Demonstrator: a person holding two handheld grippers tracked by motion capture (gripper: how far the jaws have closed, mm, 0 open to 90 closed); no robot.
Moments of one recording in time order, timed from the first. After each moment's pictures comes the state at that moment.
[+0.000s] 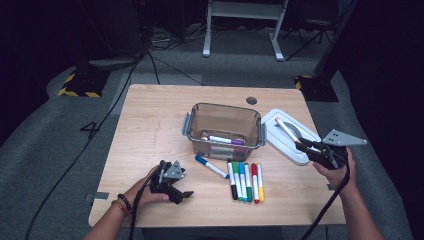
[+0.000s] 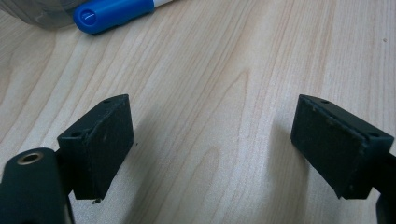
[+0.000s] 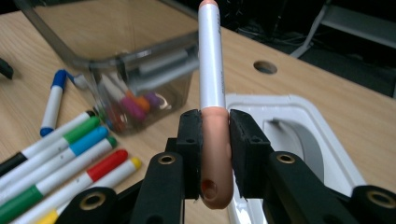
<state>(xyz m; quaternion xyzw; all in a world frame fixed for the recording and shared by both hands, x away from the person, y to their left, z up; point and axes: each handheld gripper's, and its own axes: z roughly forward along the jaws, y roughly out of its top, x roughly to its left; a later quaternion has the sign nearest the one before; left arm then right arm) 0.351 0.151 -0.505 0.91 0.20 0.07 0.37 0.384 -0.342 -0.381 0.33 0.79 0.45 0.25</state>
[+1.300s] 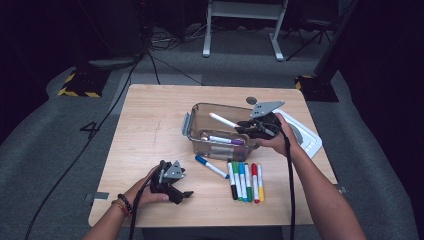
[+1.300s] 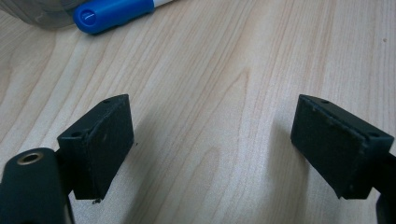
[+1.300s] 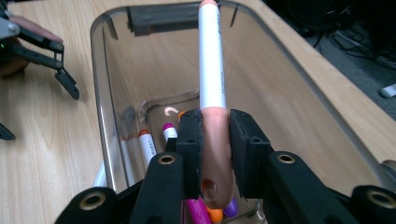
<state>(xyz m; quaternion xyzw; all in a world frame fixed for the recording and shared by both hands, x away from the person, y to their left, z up) 0.351 0.151 -0.505 0.91 0.20 0.07 0.37 0.467 -0.173 -0.366 0.17 0.89 0.39 0.15</state>
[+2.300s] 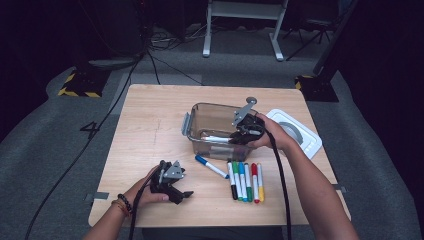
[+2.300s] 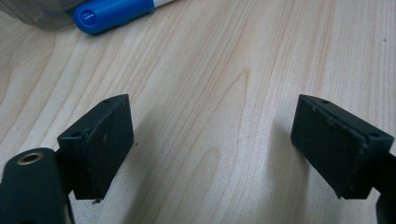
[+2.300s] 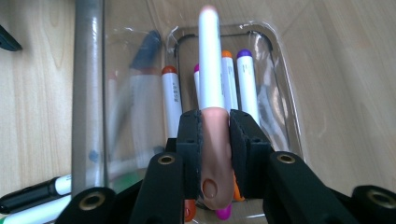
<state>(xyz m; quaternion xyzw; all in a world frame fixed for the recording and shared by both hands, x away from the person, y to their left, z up) 0.351 0.151 -0.505 0.91 0.20 0.07 0.37 0.492 -0.141 -0.394 0.09 0.96 0.25 0.06</state>
